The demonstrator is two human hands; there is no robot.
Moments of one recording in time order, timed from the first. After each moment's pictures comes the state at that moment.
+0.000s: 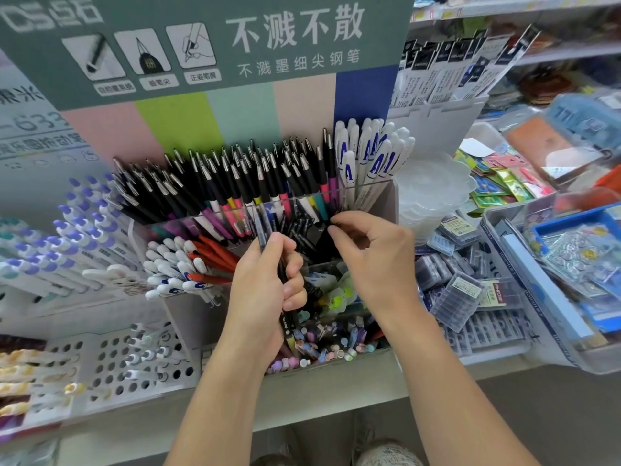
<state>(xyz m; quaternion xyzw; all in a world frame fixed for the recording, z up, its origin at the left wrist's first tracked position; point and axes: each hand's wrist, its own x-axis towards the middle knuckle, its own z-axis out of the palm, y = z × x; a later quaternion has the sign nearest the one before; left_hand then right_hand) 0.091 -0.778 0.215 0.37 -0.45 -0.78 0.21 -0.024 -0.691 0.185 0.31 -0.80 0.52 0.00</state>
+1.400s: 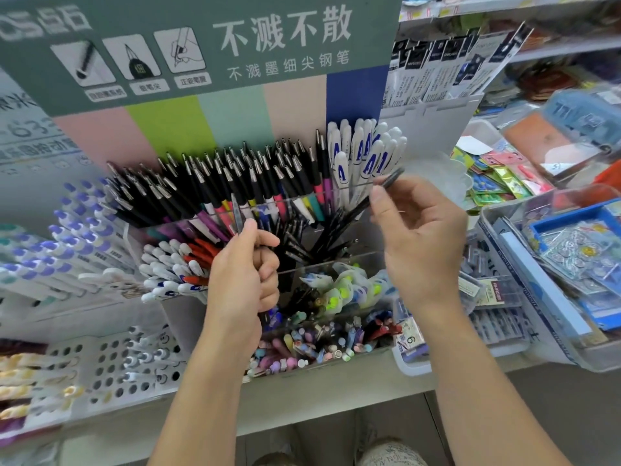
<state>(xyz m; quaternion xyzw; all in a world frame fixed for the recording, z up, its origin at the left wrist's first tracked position) 0.095 -0.793 0.218 0.39 -0.48 -0.75 0.23 -0.036 -0.670 0.220 0.22 -0.71 0.67 0.02</state>
